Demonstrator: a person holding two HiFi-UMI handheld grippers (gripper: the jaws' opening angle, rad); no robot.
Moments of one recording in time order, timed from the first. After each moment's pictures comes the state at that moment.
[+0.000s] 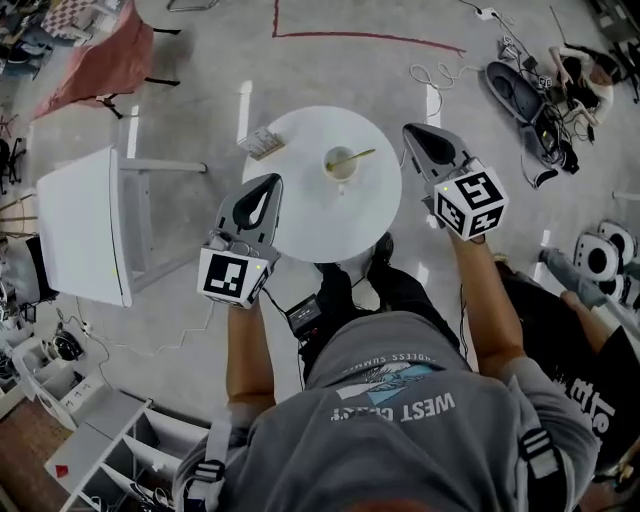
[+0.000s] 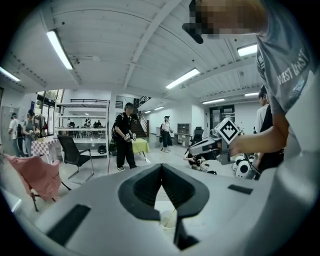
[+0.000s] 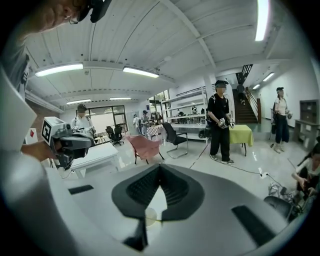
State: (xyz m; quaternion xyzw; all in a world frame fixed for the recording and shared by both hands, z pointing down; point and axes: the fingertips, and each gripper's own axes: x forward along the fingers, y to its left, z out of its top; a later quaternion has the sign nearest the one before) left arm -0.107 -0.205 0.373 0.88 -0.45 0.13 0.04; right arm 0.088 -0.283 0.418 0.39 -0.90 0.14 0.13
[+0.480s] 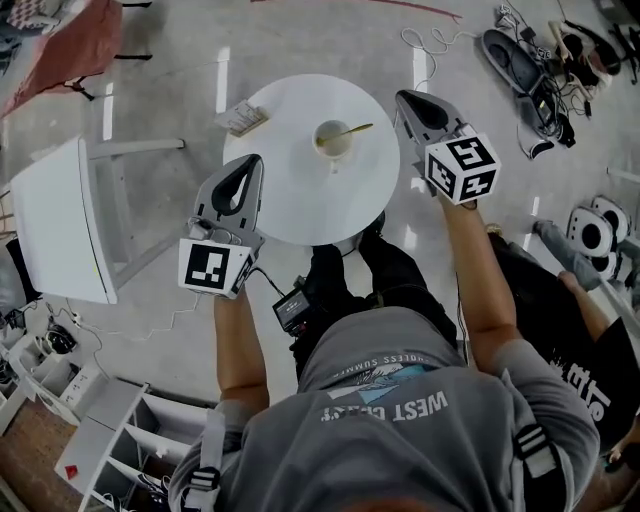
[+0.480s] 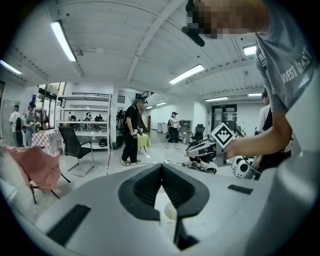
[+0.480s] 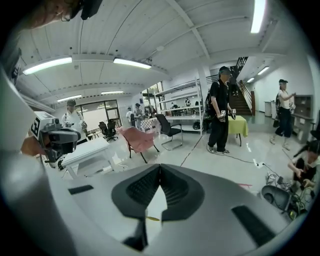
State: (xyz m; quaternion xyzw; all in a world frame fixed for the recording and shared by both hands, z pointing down) left arm -0.127 -0.214 0.409 0.88 -0.44 0.14 0.07; right arm 0.084 -0.310 0.482 0.42 -0.88 0.18 0.16
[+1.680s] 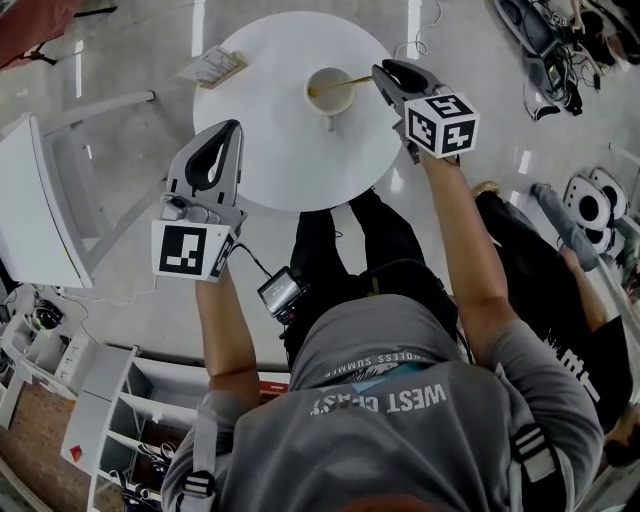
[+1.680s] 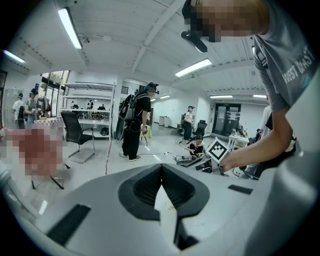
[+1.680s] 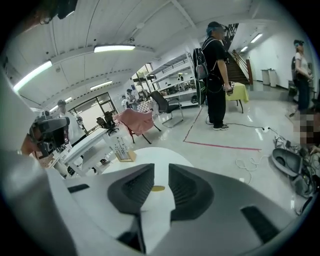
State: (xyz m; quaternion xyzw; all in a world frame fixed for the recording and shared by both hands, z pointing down) left arm -0.142 -0.221 0.478 0.87 -0.45 0.17 0.12; right arm 0.057 -0.300 0.637 0.38 -0.85 0.31 0.21
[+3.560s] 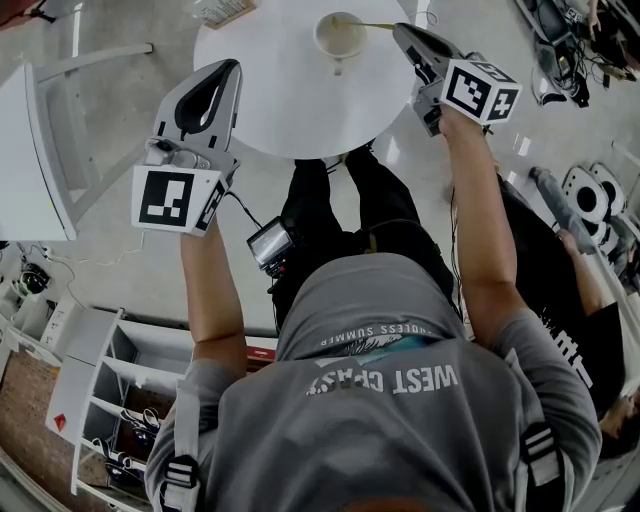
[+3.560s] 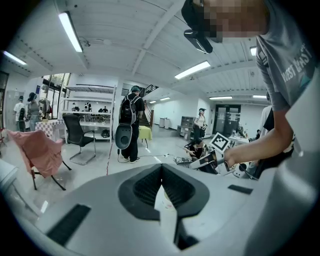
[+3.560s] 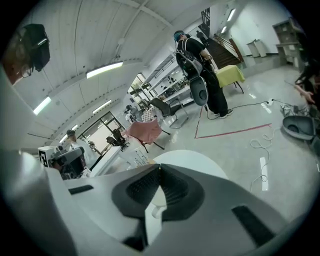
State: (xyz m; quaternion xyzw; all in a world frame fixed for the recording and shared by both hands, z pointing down) left arm -0.146 -0.206 0.461 0.87 -0.45 0.16 0.11; right arm 0.056 -0.278 0.599 0.35 -0.83 0.42 0.11
